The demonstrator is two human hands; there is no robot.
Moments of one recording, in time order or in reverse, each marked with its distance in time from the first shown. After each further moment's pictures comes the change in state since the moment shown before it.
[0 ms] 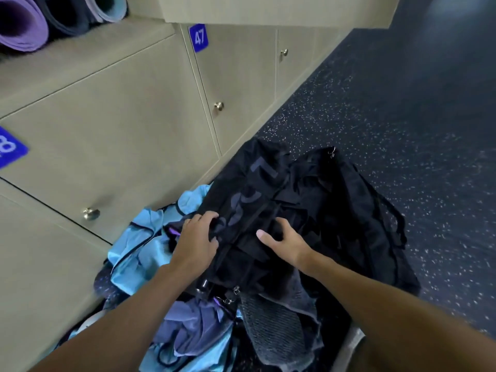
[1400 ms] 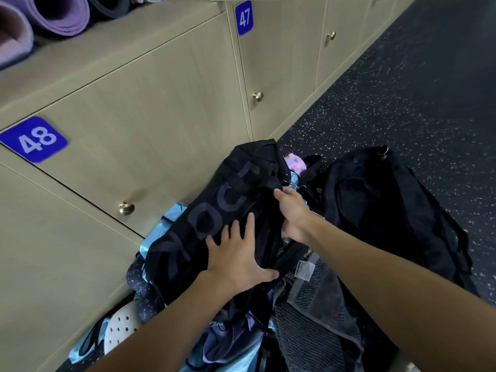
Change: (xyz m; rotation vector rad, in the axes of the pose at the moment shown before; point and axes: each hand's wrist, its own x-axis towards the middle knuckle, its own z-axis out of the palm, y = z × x) left_hand 0.000 0.007 0.003 0.474 -0.351 -0.095; right_hand 0.081 -0.094 0.052 0.631 0.112 0.084
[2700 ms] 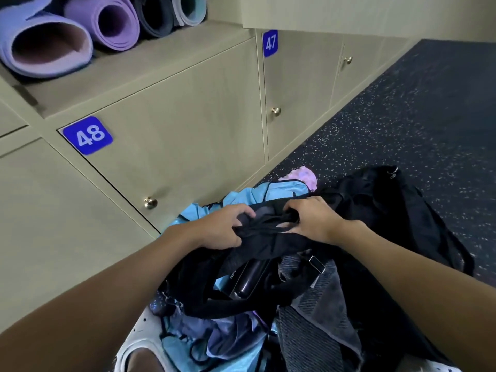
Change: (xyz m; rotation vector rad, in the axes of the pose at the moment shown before) left_hand -0.001 -0.060 -0.077 -0.623 -0.184 0.179; right_hand -0.029 -0.034 -0.040 -1.456 -0.222 -0.795
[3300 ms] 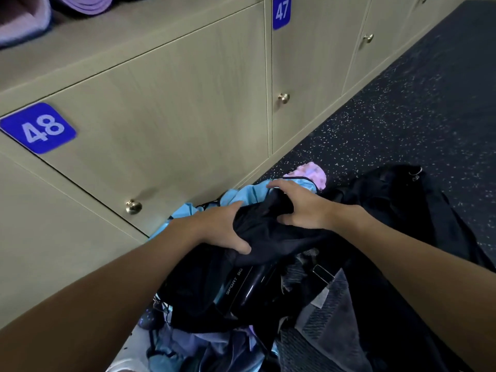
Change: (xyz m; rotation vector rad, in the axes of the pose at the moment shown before) left_hand 0.061 -0.024 -0.014 0.352 -0.057 -0.184; right_hand 0.062 0.009 0.003 0.350 -0.216 0.012
